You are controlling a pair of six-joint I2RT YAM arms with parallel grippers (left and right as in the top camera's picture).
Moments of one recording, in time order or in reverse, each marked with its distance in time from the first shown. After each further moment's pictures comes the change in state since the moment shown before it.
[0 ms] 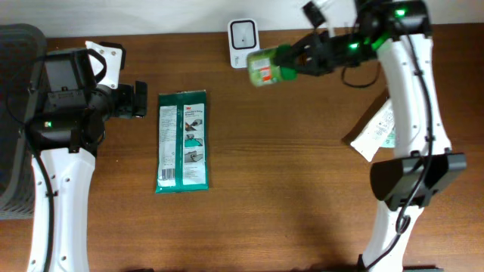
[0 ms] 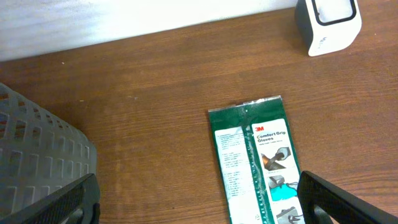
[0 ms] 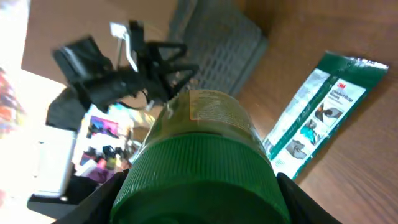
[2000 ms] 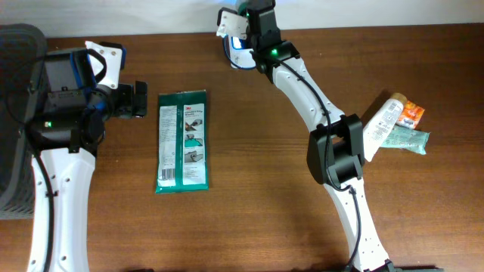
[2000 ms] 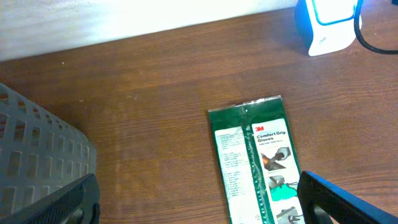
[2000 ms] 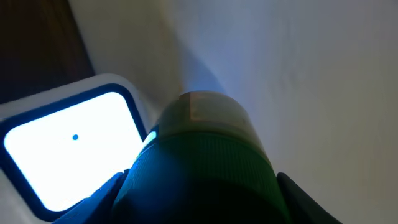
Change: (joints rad) left arm 0.000 0.000 0.000 0.000 0.000 0.000; right arm 0.349 0.446 -0.001 1.390 1.521 -0.869
